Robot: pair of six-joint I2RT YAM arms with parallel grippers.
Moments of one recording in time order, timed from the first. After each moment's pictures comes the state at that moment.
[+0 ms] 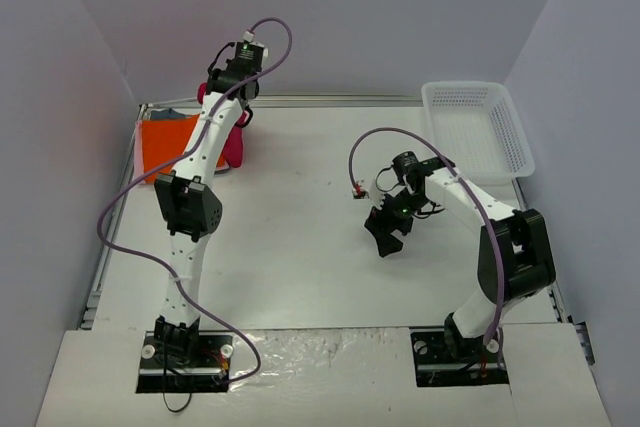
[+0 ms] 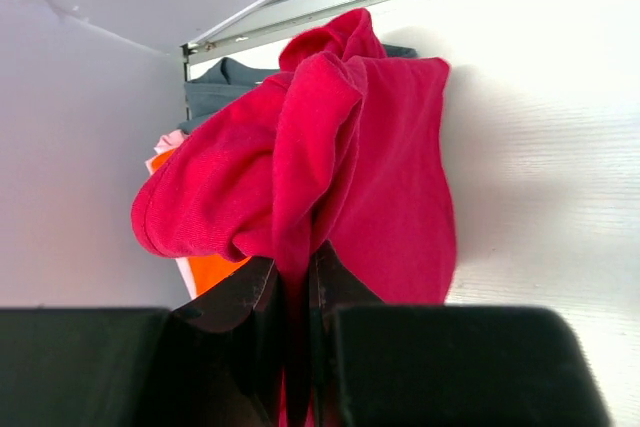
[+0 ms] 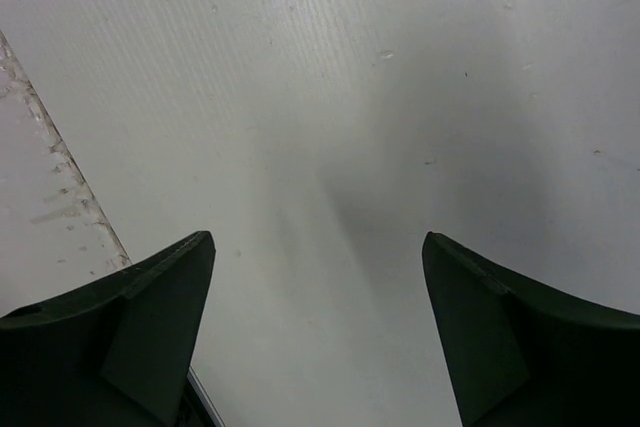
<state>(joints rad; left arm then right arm) -0.30 2.31 2.56 -0.96 -0.51 0.21 0.33 1.61 1.10 -0.97 -0.53 -0.79</state>
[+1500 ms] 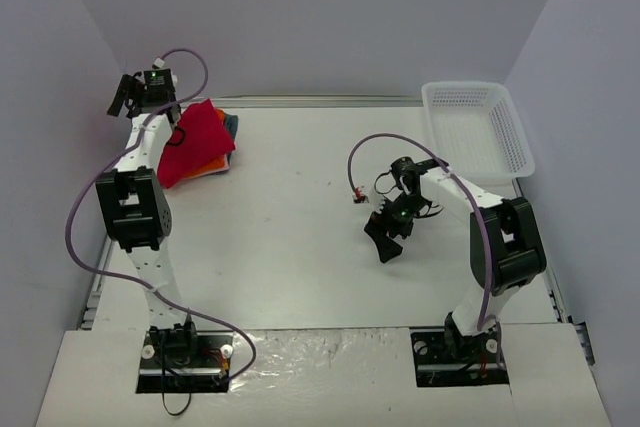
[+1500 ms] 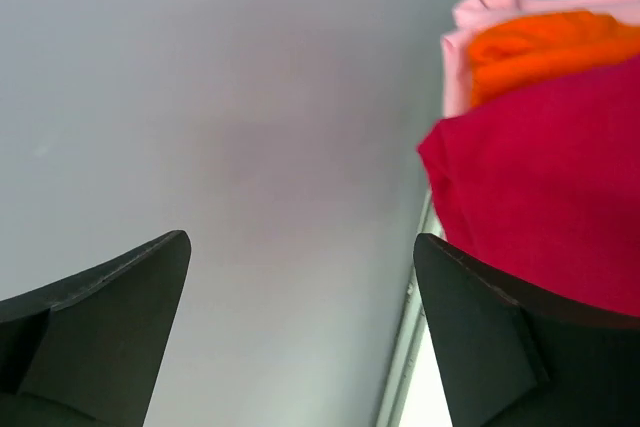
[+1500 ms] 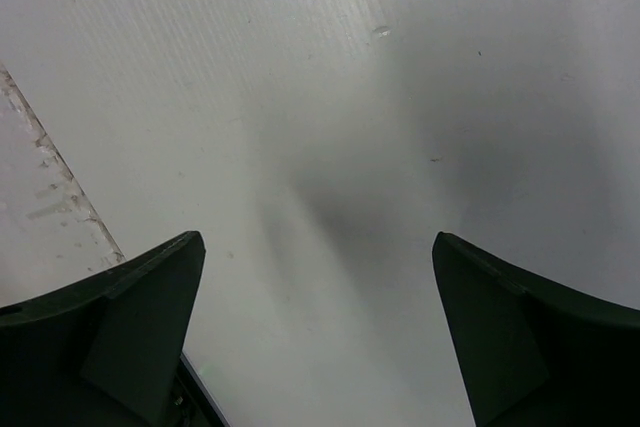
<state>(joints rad) 0.09 2.08 1.87 -0.40 -0.67 0.58 0.32 1.70 1.09 -0.97 -0.51 -0.79</state>
